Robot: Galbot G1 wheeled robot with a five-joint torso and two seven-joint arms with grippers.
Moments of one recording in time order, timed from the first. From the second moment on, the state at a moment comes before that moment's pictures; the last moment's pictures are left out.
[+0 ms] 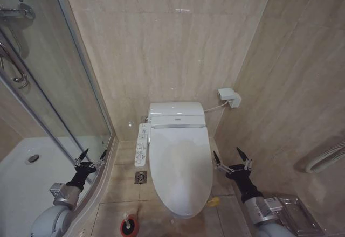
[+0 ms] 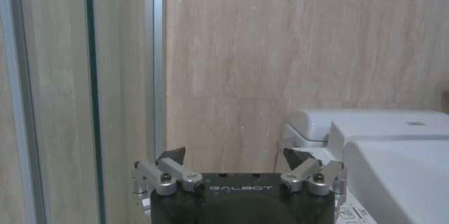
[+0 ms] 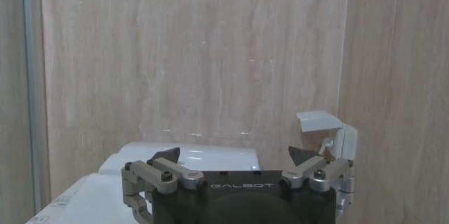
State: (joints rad) left arm 1.34 -1.07 -0.63 -1.68 -0.53 -0.15 0.16; right arm -1.62 1.44 0.70 2.16 0.17 0.07 -0.17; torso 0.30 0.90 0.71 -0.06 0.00
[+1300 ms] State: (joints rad) left arm 1.26 -0.99 -0.59 -1.61 -0.61 -0.16 0.16; right arm -1.62 1.44 0.70 2.16 0.17 0.07 -0.17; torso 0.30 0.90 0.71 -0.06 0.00
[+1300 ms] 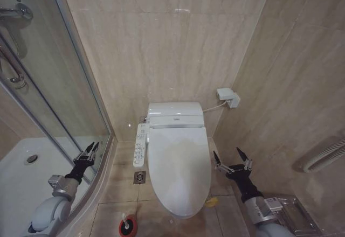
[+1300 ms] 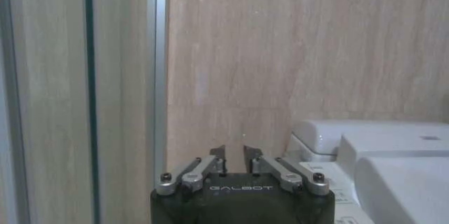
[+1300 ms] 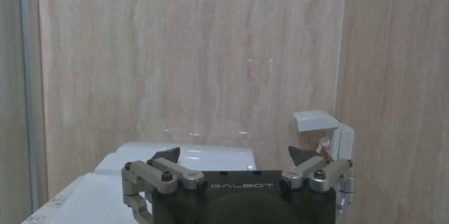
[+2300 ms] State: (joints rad) left arm 0.97 -0.90 -0.43 -1.32 -0.60 -0.22 0.42; right arm -1.62 1.44 0.70 2.16 0.17 0.07 -0.17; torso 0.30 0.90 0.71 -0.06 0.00
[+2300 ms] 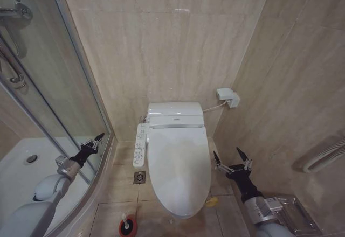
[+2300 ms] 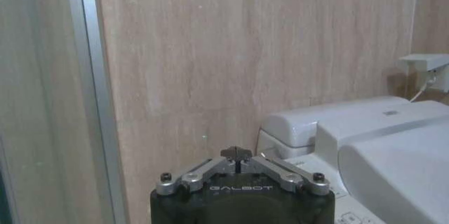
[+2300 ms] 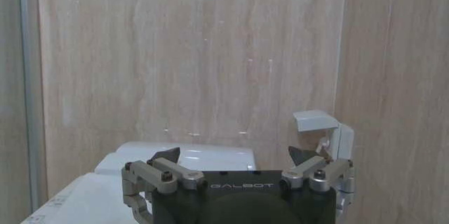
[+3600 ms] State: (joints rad) left arm 0.49 -1.05 -0.06 -0.93 -0.66 -0.34 0.40; right arm -1.62 1.44 0.70 2.16 0.17 0.07 -0.17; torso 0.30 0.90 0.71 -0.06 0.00
